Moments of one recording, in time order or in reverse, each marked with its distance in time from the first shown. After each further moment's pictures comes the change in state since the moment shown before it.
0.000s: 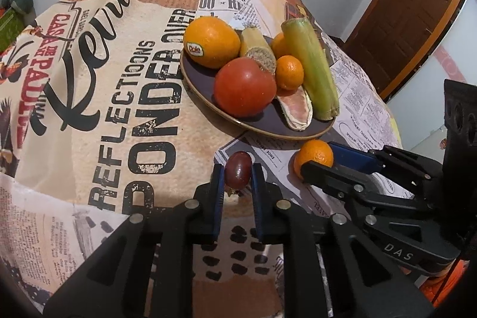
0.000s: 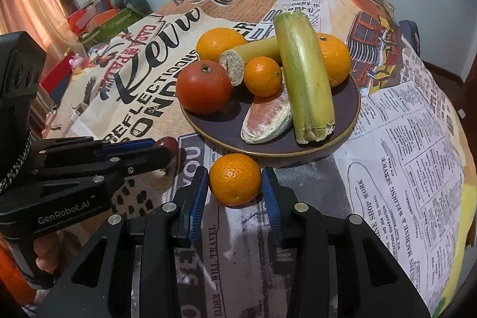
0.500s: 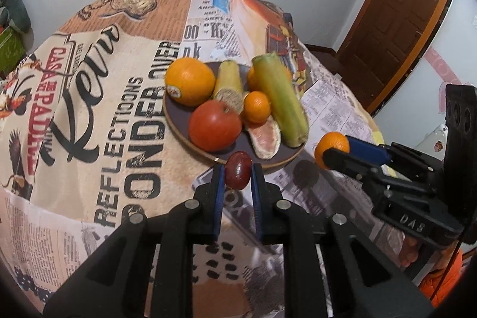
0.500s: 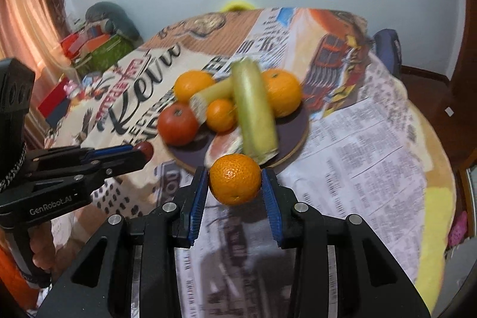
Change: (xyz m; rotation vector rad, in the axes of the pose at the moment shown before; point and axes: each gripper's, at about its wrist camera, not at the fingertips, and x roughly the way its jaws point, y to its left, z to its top) left arm -0.027 -0.031 0.021 0.044 -0.075 -0.008; right arm -0.047 -0.030 0.012 0.050 -0.117 -0.060
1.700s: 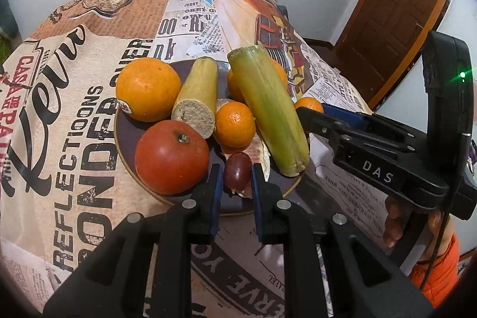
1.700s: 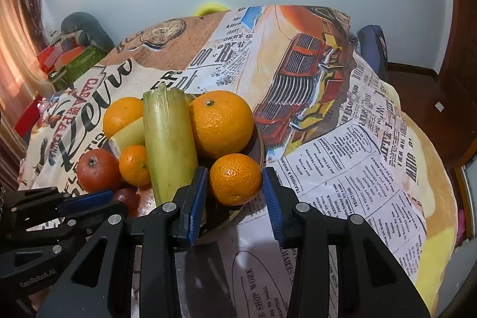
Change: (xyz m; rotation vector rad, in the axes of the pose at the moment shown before) left arm 0.066 -0.019 0.022 0.026 0.029 -0.013; right arm 0.053 -0.049 0.029 0.043 -0.009 -0.065
